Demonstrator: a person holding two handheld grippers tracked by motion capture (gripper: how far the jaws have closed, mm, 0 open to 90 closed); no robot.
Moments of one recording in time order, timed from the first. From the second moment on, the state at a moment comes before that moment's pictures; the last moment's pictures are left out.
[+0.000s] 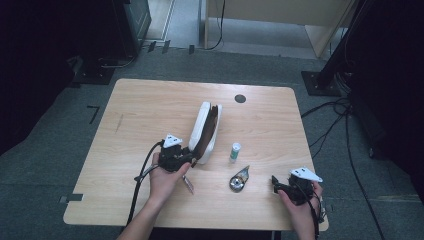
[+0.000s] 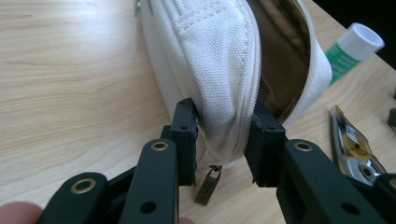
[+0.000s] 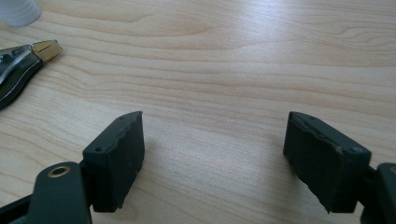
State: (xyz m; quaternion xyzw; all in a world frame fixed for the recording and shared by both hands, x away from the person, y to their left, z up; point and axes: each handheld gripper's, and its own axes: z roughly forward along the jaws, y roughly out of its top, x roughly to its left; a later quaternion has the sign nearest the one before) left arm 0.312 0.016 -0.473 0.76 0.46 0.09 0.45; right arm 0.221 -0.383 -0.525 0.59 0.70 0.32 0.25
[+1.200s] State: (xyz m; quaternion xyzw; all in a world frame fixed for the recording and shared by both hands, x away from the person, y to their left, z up) left arm 0.269 0.003 -0.466 0.78 0.42 0.09 0.46; right arm 0.221 -0.383 -0.525 0.59 0.70 0.32 0.25
